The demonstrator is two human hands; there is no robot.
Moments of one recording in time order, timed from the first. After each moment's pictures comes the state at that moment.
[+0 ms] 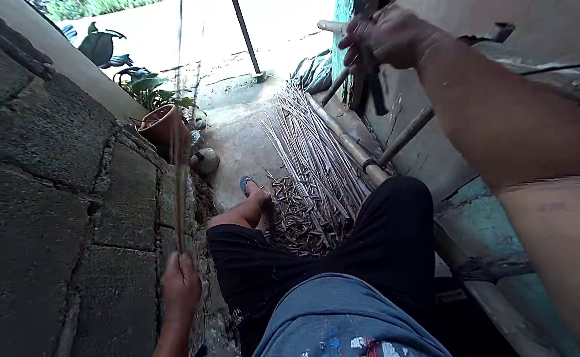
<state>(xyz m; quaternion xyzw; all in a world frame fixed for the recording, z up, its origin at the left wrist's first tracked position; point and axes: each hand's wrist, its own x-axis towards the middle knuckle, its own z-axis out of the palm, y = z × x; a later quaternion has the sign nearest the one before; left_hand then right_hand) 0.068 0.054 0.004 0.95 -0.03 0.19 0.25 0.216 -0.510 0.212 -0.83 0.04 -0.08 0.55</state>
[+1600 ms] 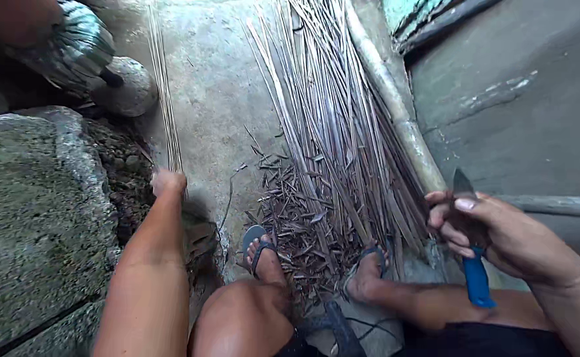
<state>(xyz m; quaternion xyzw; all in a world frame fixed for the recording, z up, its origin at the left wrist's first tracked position) 0.537 0.054 -0.298 0.92 0.27 -0.25 0.15 0.261 -0.468 -0.053 -0.66 0.27 0.17 0.68</state>
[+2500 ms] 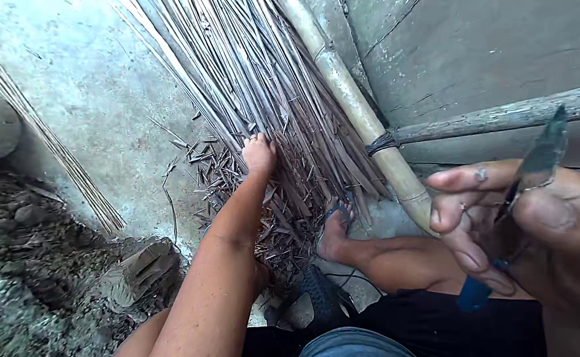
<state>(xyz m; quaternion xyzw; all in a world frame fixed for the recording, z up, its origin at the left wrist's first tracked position) 0.406 -0.347 -0.362 0.93 -0.18 -0.30 0.13 0.200 -0.502 -0.009 -0.60 0.19 0.03 0.77</state>
